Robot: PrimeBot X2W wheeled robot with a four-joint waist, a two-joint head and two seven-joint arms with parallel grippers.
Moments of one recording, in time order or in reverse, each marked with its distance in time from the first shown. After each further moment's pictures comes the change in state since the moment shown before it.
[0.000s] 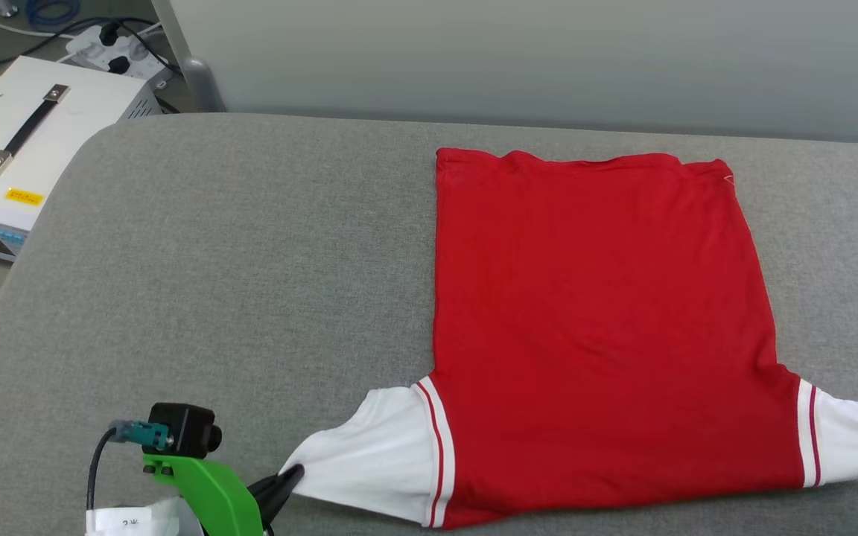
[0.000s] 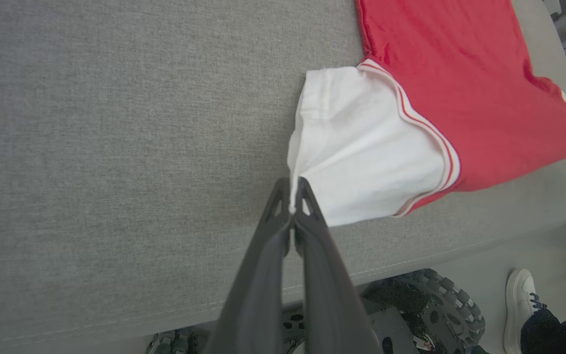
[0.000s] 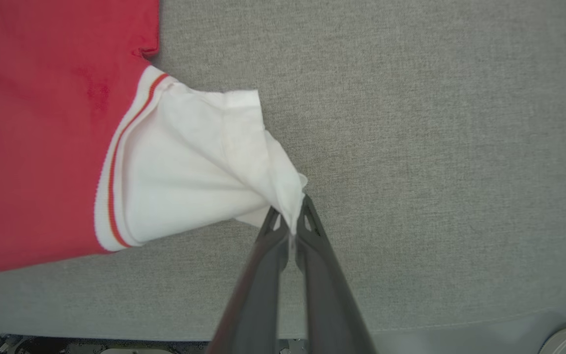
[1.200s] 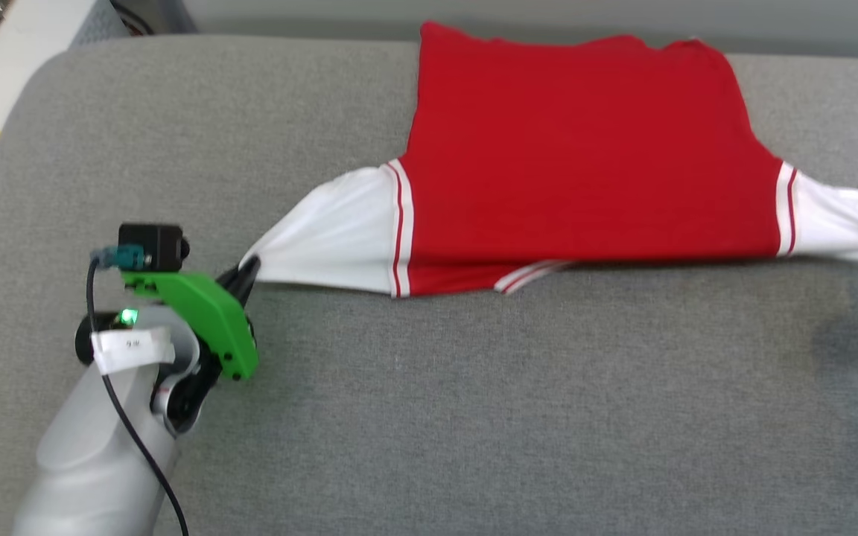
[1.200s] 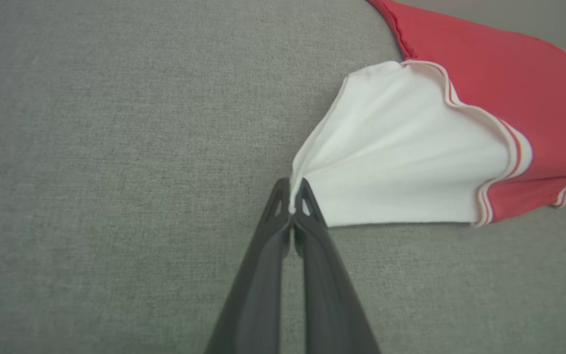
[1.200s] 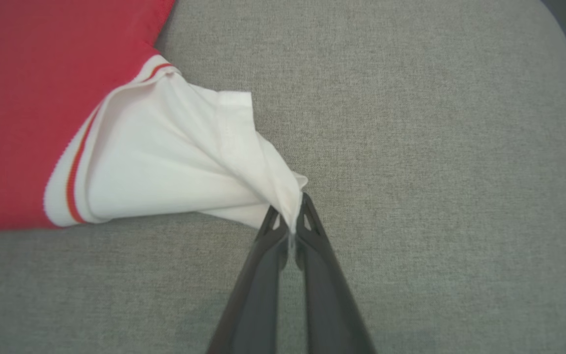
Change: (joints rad) left arm -0.639 -0.189 -0.011 0.807 0.215 -0.194 -0.371; right arm -0.709 -0.145 0.500 0.759 0.042 -0.005 -0.579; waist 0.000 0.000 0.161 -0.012
